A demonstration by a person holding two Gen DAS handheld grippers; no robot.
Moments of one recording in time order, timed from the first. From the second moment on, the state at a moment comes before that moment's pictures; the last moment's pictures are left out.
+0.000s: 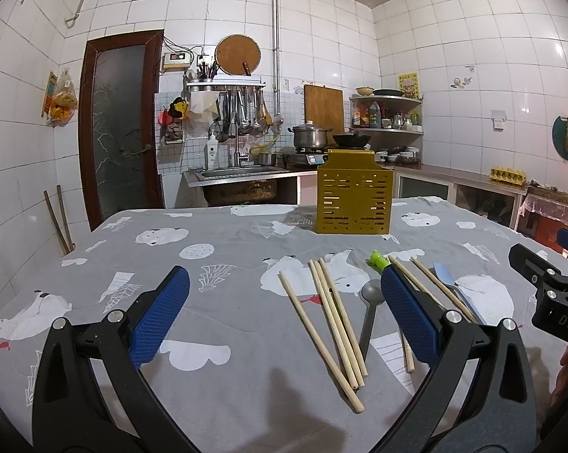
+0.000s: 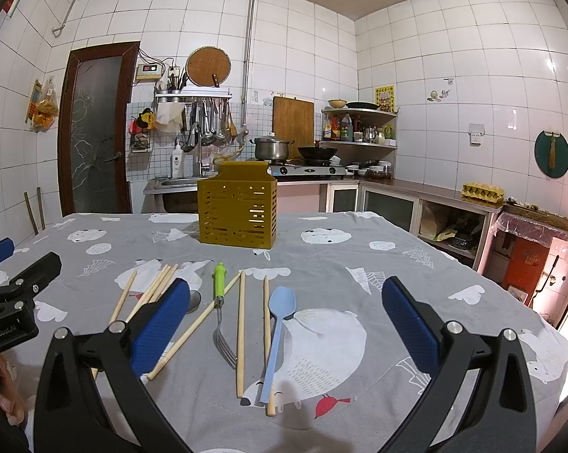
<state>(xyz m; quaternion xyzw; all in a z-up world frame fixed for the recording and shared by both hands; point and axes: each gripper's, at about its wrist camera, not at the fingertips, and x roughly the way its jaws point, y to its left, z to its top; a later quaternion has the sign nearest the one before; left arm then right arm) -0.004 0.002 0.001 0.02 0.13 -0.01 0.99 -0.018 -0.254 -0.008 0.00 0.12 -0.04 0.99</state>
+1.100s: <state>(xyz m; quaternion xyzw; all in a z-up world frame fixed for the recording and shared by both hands) 0.001 -0.001 0.001 0.02 0.14 -0.01 0.99 -0.016 -0.255 -0.007 0.00 0.12 -0.05 0.99</state>
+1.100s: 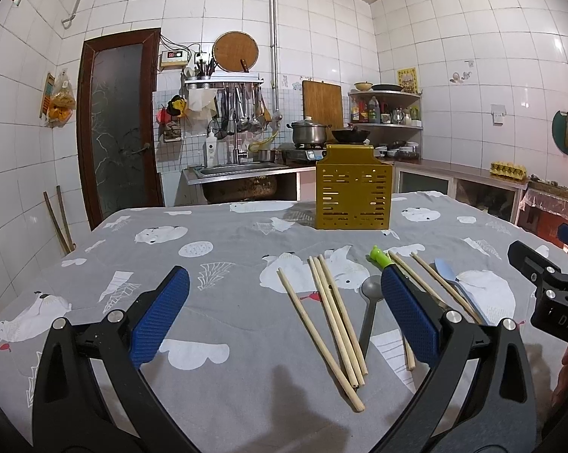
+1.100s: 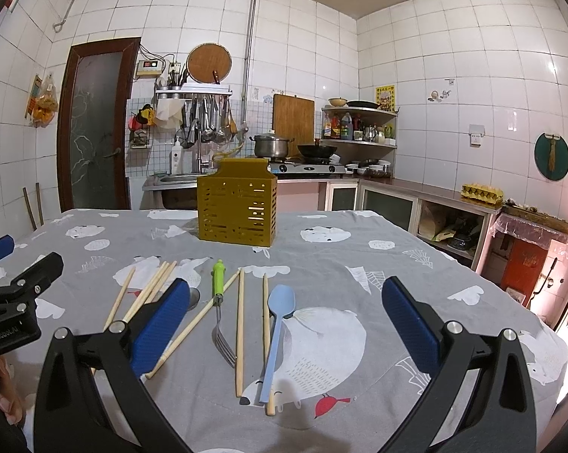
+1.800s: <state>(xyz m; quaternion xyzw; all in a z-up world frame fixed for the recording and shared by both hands) 0.021 -0.016 0.019 0.07 0.15 -0.02 0.99 0.009 -0.256 0.019 0.00 0.13 -0.02 0.99</state>
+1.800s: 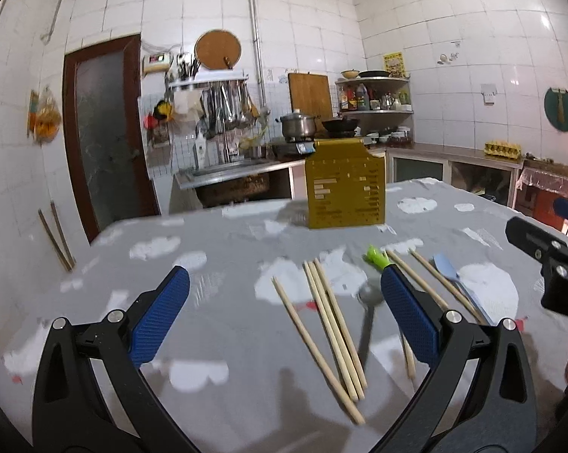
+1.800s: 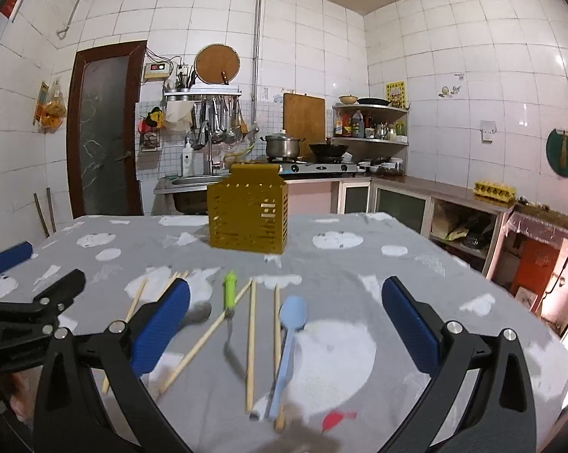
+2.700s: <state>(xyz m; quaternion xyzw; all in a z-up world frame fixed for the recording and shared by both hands) 0.207 0.009 -0.017 -0.01 0.36 -0.01 0.93 0.176 -0.282 -0.044 0.00 0.32 -0.07 0.94</state>
